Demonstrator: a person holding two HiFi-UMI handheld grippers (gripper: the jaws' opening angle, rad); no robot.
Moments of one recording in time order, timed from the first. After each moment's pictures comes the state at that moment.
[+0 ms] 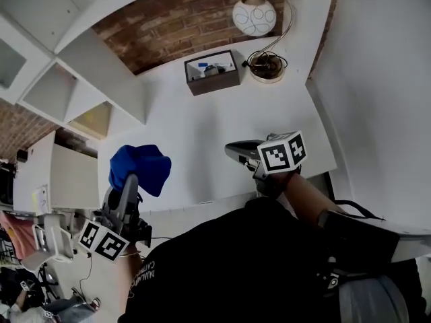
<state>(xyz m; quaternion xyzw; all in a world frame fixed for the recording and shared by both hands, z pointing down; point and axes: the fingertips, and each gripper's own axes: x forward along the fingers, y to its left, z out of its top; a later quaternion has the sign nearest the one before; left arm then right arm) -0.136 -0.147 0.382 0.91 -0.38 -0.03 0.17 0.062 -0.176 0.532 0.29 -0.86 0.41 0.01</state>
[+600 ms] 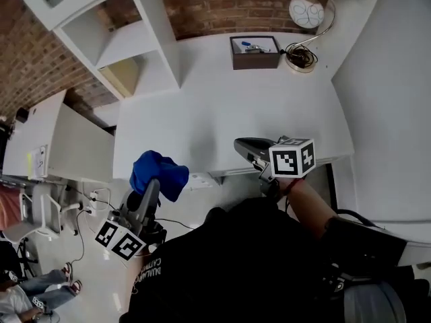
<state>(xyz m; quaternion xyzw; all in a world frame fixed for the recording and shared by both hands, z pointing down) -0.288 -0.034 0.442 0.90 -0.38 -0.06 0.22 -0.094 -0.102 0.526 0.33 -0.87 0.38 0.02</state>
